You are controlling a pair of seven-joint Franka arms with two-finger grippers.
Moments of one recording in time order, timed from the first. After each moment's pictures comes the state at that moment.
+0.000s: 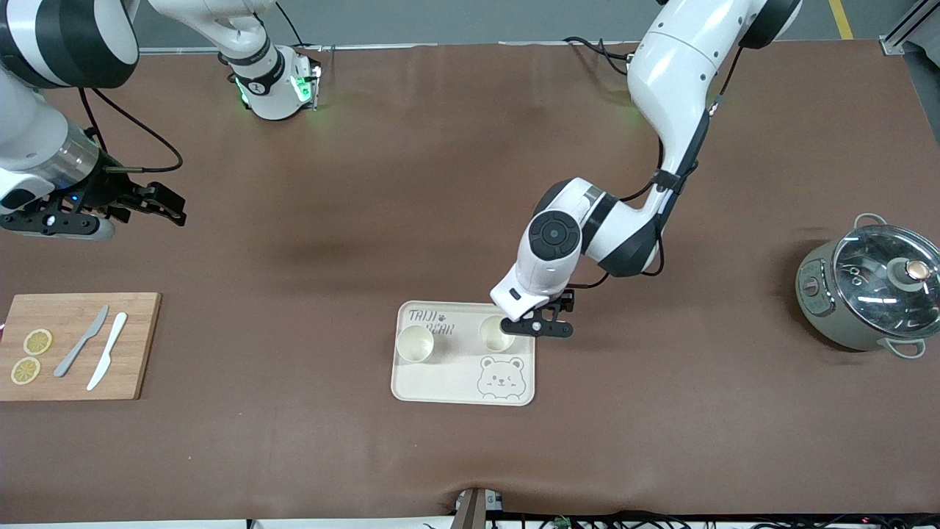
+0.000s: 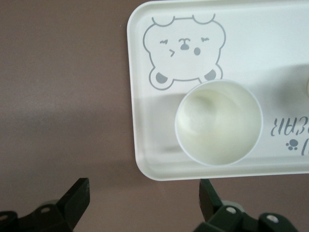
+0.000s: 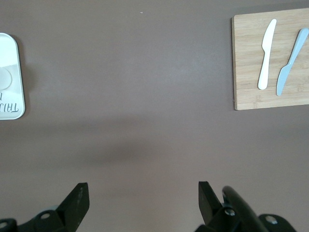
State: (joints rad) left arm -0.53 0.75 -0.09 -1.39 0.10 2.19 -0.55; right arm 0.06 -0.09 -0.01 -1.90 -0.01 1.81 0.12
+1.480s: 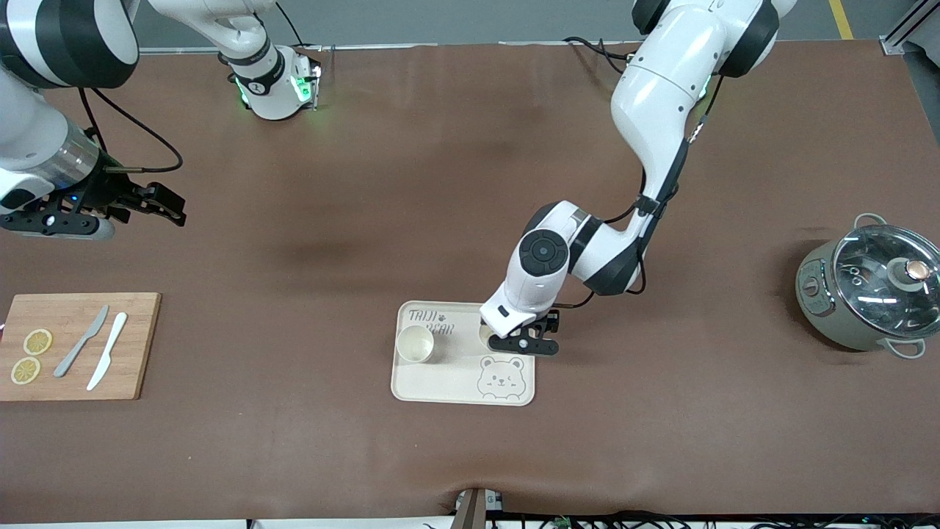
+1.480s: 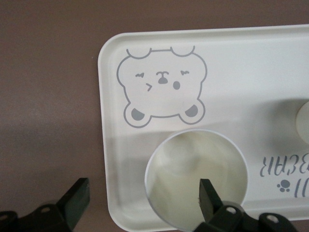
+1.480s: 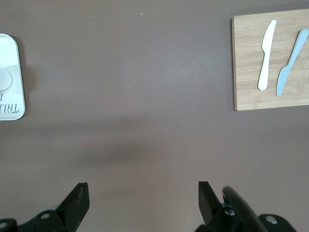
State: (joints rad) left arm -0.55 0.88 -0.07 -1.26 0.10 2.28 -0.54; right arm 0.06 -0.09 -0.01 -1.90 -0.01 1.82 0.12
